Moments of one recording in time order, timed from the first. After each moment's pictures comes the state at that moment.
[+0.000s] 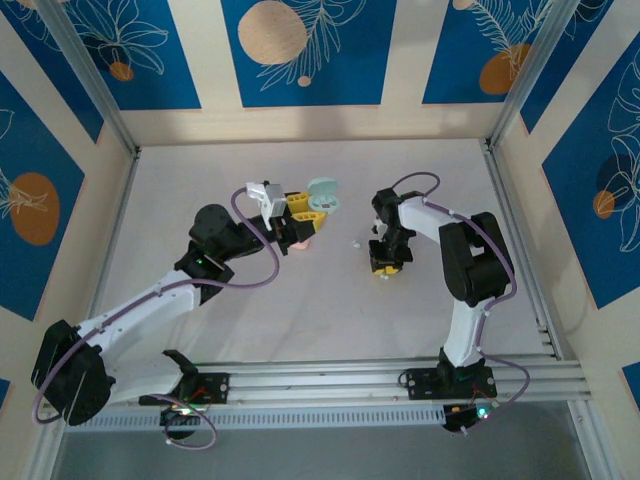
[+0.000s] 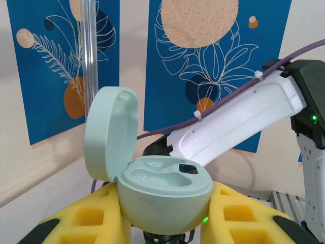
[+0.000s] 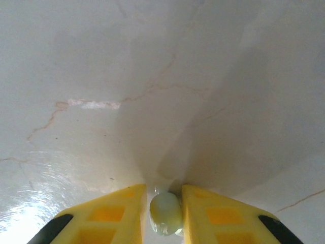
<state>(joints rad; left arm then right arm) -0.67 1.17 0.81 0.56 0.51 -0.16 0.34 1.90 1.24 -1.00 -0.16 0.26</state>
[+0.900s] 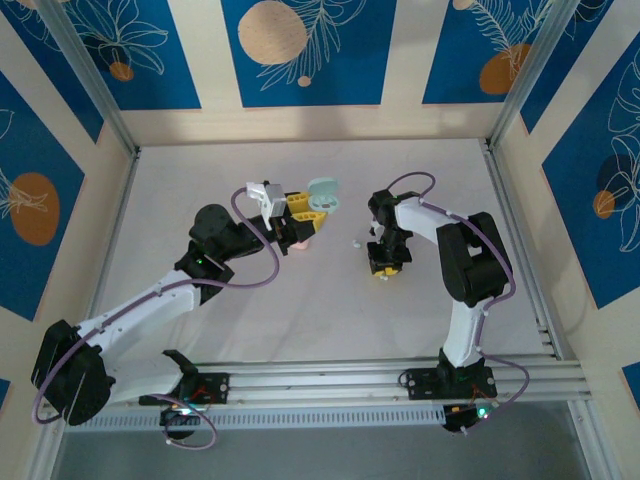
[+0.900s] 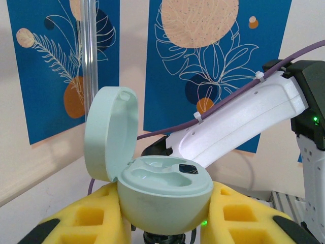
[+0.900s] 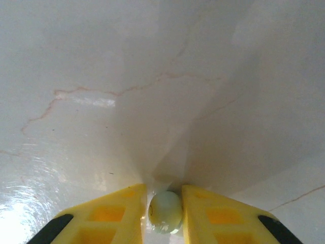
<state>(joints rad) -0.67 1.17 0.81 0.56 0.51 -0.16 0.36 1.91 1.24 -1.01 -0.13 0.25</state>
